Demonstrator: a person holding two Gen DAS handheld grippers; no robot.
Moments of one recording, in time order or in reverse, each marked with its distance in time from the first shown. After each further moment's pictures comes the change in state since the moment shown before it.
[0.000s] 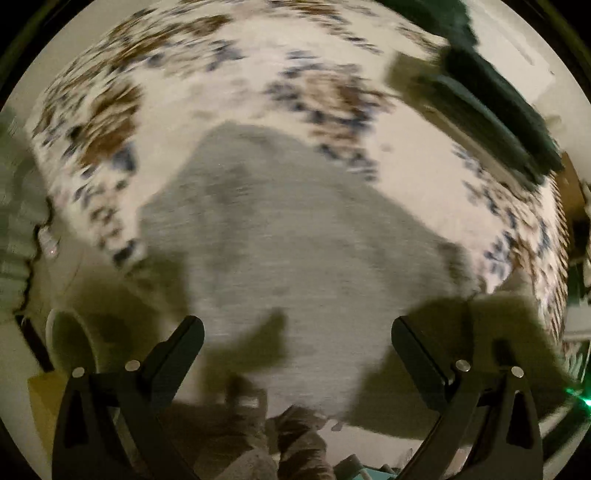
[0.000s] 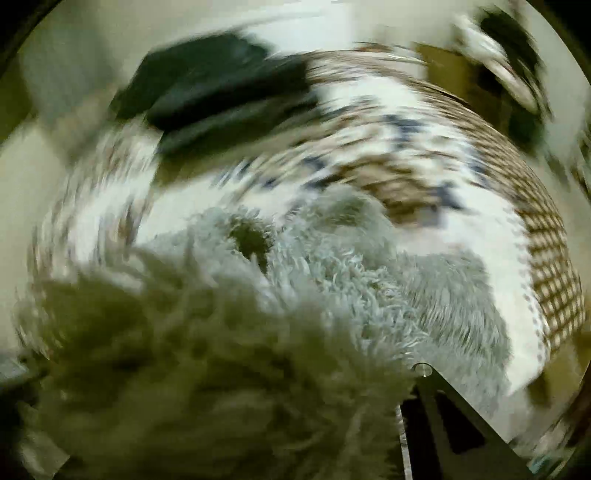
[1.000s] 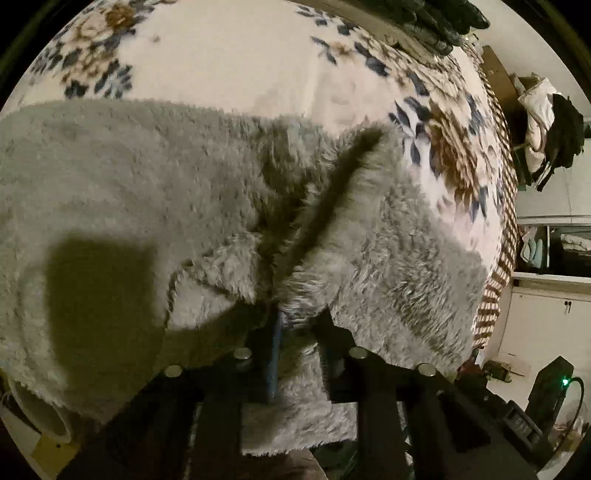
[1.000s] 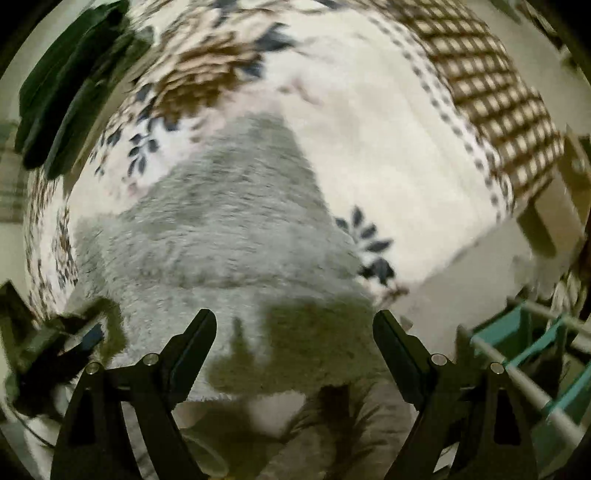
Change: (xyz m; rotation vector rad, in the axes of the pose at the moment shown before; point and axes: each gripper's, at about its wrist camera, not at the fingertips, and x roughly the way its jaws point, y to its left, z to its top) left arm 0.085 -0.147 -0.025 0.341 0.285 -0.289; right arm 0.008 -0.217 -0.054 0.557 0.473 0.025
